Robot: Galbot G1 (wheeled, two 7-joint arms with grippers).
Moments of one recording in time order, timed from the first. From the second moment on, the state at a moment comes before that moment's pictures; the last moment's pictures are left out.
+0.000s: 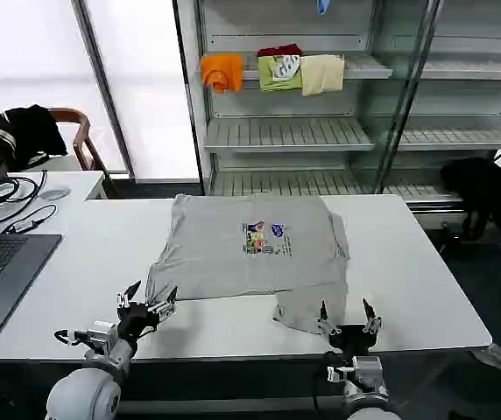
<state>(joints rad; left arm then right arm) 1.32 -1.26 -0.57 -2.01 -0.20 0.49 0.07 -1.47 1.34 0.26 2.16 0.11 -0.44 0.44</state>
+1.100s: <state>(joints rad) 1.29 -1.24 -0.56 -1.91 -0.28 0.53 0.06 -1.48 1.36 0.24 2.11 0.18 -0.42 0.45</state>
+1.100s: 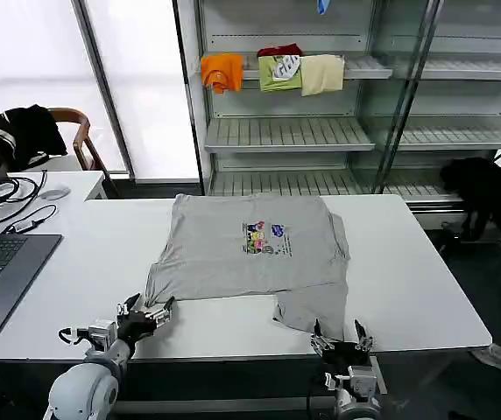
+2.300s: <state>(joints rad) 1.30 -1.25 -0.56 -1.91 -0.29 0.51 0.07 -1.45 1.36 0.24 2.10 0.19 -0.34 0.41</state>
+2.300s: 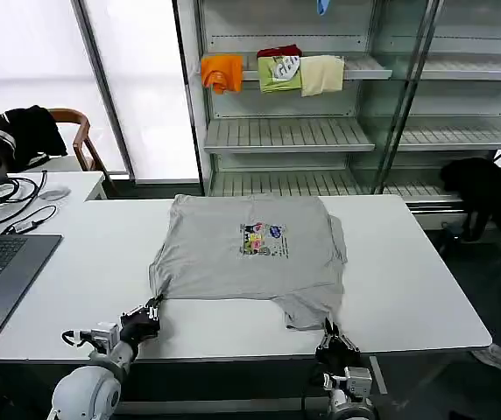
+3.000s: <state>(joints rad) 1.19 -1.28 -0.55 -1.91 -0.37 0.42 0.04 -1.22 1.42 0.32 2.04 0.14 -0.29 0.31</state>
